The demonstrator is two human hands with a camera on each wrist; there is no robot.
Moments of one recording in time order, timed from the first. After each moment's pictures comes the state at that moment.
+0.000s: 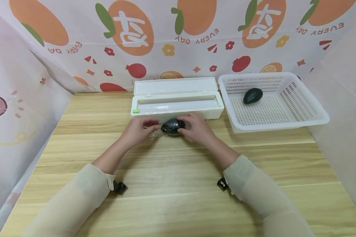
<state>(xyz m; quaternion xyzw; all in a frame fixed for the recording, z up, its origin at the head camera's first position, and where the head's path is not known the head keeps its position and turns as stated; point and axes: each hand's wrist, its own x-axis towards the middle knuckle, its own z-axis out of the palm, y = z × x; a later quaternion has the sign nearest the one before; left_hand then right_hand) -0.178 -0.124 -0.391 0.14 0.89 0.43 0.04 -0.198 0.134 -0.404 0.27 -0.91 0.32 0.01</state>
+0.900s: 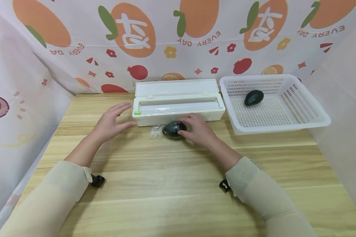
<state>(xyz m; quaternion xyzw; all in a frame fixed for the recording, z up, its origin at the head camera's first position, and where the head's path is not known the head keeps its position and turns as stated) -0.197 -0.220 -0.386 0.16 0.93 0.31 -0.06 -0.194 0.134 -0.397 0.28 -0.91 0.31 -0.01</state>
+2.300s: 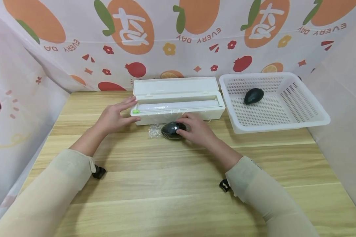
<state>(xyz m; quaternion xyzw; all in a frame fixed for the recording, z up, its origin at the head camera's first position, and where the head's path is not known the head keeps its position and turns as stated) -0.226 -0.214 -0.391 0.19 0.94 0.27 -0.02 -0.195 0.132 -0.401 0.32 -0.89 0.31 0.03</state>
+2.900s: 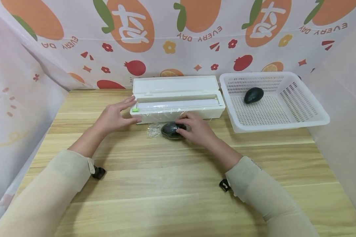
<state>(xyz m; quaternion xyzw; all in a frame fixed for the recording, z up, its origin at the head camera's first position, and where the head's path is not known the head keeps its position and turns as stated) -0.224 -0.207 -0.391 0.17 0.95 0.27 -0.02 -0.196 0.133 -0.404 0.35 -0.88 0.31 0.06</state>
